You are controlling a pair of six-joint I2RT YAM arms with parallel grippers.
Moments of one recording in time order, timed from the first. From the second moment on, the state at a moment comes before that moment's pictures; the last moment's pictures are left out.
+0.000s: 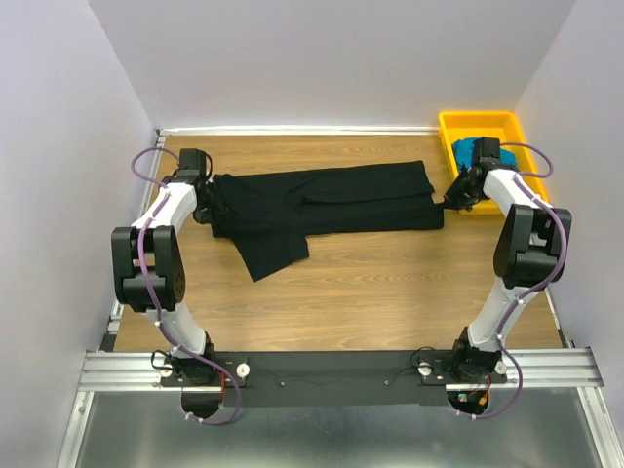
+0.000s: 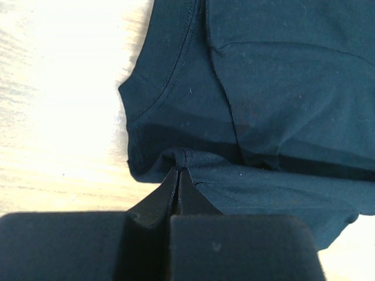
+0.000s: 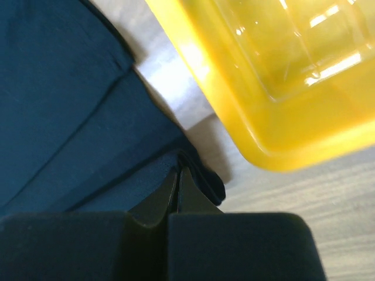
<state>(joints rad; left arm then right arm) 0.04 1.73 1.24 -0.60 0.05 -0.38 -0.13 1.89 1.39 -0.58 -0.08 0.52</state>
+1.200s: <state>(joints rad) 0.06 1.85 1.26 -0.50 0.03 -0.42 -0.07 2.08 1.53 -0.51 -0.07 0.47</state>
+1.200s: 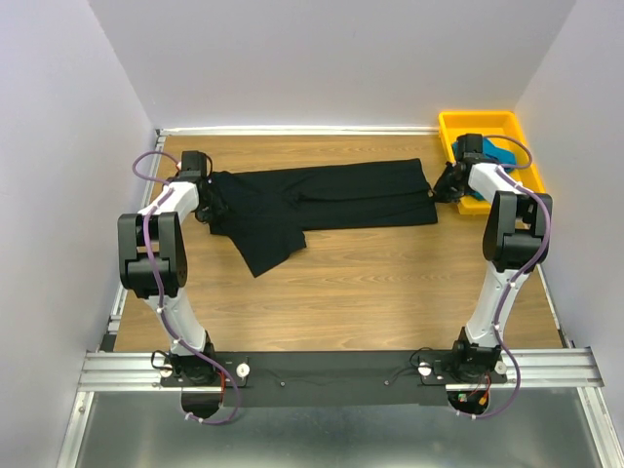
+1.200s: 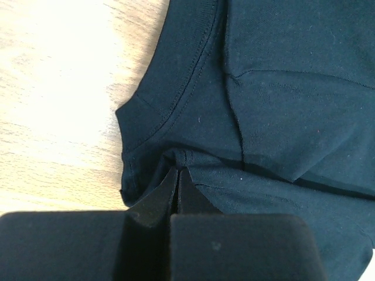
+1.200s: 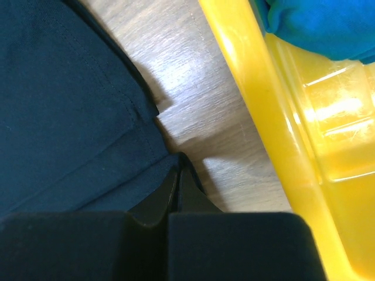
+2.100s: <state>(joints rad) -0.11 1.42 0.85 -0.49 0.03 -0.41 0.30 1.96 1.45 -0.39 -0.43 0.36</state>
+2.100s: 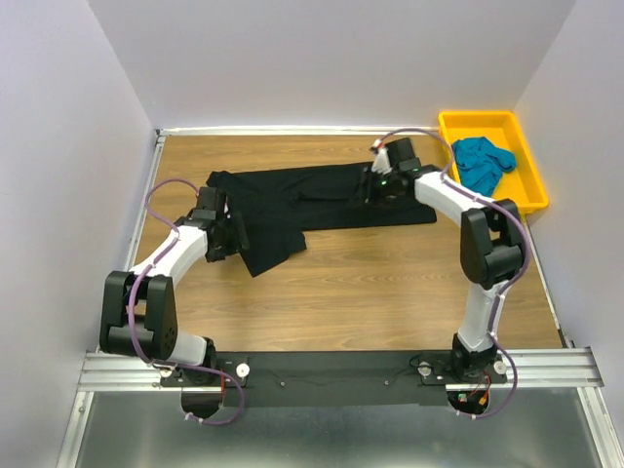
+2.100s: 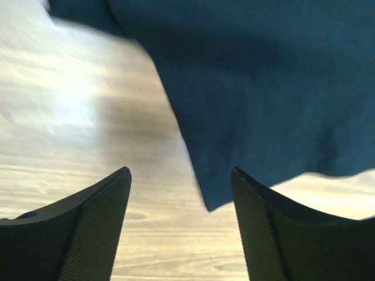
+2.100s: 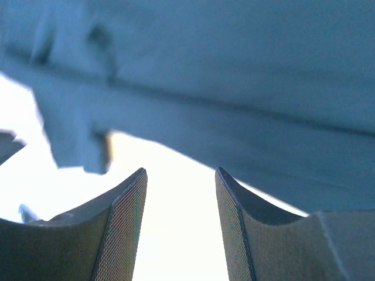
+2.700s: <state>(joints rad) -0.25 1.50 0.79 -0.44 0.11 -0.42 0.55 2.13 1.40 -0.15 -0.67 0.48</state>
